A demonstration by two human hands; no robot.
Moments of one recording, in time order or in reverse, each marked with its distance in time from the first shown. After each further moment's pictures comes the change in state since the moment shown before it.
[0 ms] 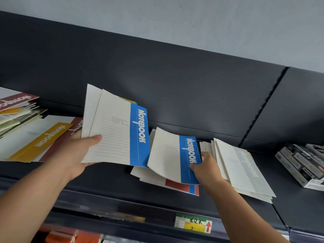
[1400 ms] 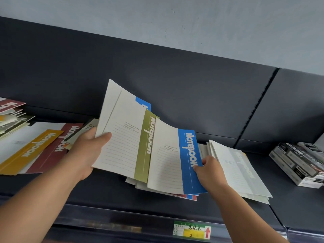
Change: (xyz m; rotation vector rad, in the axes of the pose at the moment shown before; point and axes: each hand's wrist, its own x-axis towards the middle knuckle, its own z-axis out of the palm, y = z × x) left_hand 0.014 0.005 0.034 0.123 -0.069 0.114; right_hand 0.004 0.002 -0.012 -0.119 0.091 0.018
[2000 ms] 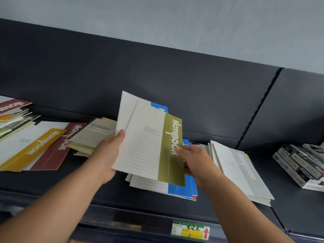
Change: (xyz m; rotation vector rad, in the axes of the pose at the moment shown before) left_hand -0.014 -0.004 0.041 -0.145 -0.035 -0.156; right_hand -0.011 -0.044 -0.001 0.551 -0.354 0.012
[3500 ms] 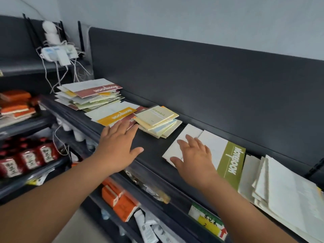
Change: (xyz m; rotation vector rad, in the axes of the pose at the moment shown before) left_hand -0.100 -0.035 -0.055 1.688 0.498 0.237; right_hand -0.051 0.006 0.046 -1.211 -0.278 -0.774
